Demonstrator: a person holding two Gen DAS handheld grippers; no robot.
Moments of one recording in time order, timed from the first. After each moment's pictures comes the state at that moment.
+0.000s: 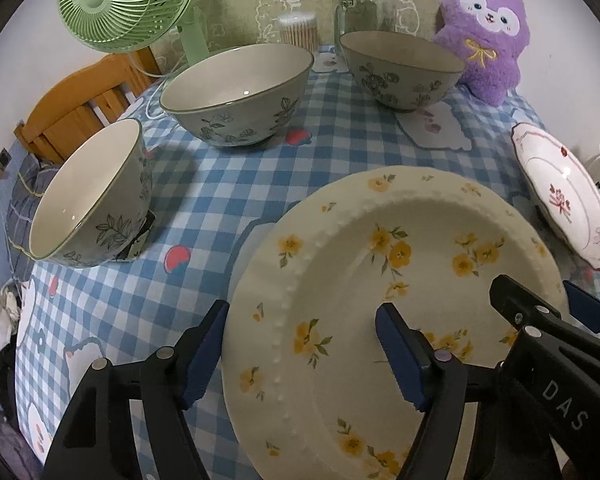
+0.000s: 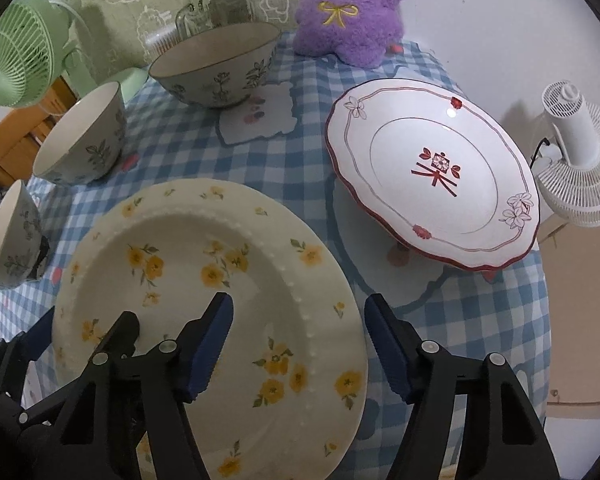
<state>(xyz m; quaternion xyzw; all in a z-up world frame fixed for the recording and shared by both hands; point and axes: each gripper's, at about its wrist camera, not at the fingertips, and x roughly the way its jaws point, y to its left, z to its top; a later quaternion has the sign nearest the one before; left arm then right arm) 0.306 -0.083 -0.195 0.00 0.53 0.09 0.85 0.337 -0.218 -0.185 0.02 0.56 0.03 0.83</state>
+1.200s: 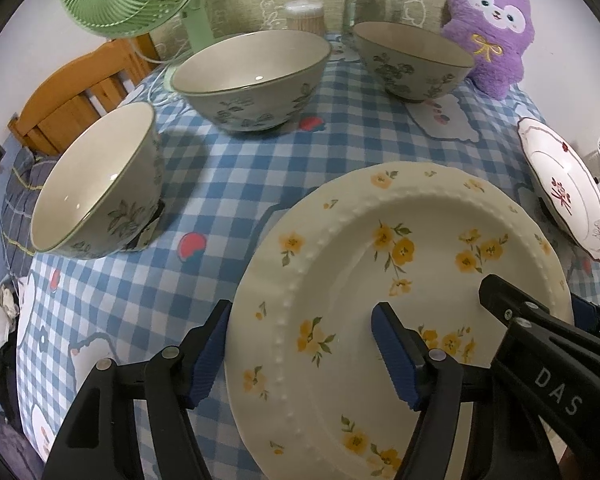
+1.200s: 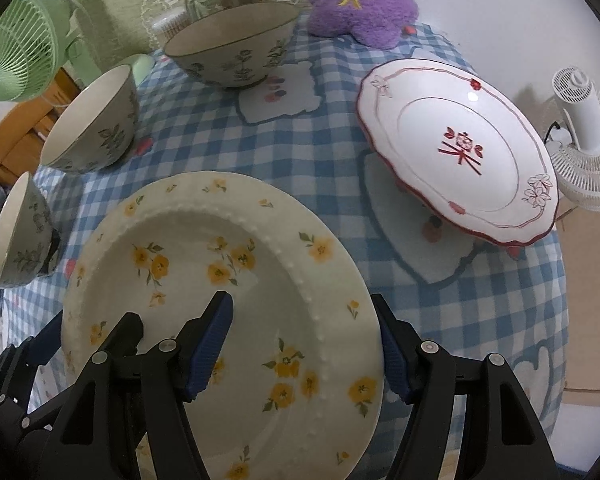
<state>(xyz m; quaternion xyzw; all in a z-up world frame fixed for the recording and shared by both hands) 0.301 -0.063 -0.195 -0.02 0.55 0.08 0.83 0.332 -0.200 -0.189 0.03 0.58 0.03 0.81</state>
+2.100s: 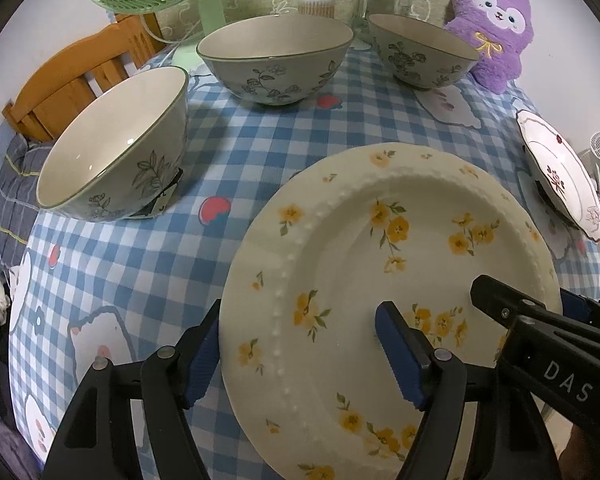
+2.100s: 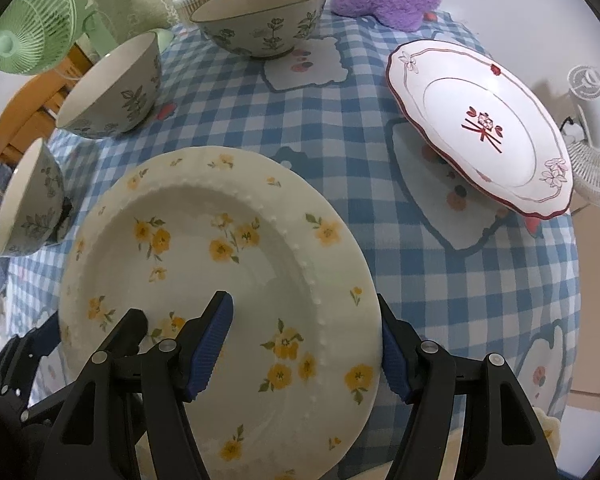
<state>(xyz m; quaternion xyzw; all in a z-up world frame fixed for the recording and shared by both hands) 0.276 -0.045 -0.198 -0.03 0.56 0.05 0.83 0.318 -0.191 -0.195 0.02 0.61 0.05 0.79</state>
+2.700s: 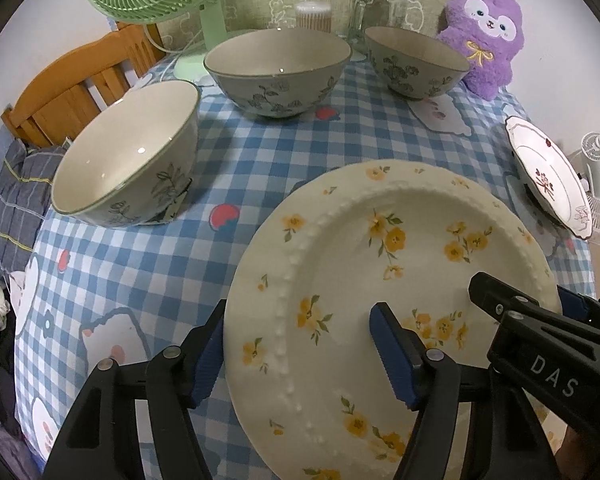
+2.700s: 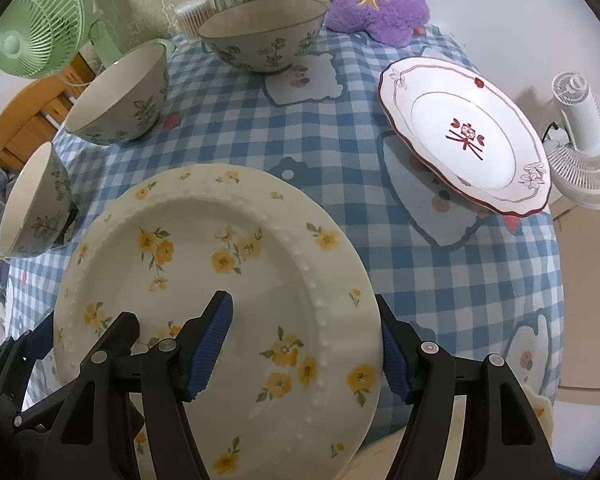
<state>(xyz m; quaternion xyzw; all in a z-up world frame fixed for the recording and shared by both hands) 0.267 -0.036 -0.180 -0.03 0.55 0.04 0.84 0.306 -0.185 -0.176 0.02 0.59 0.03 0.80</state>
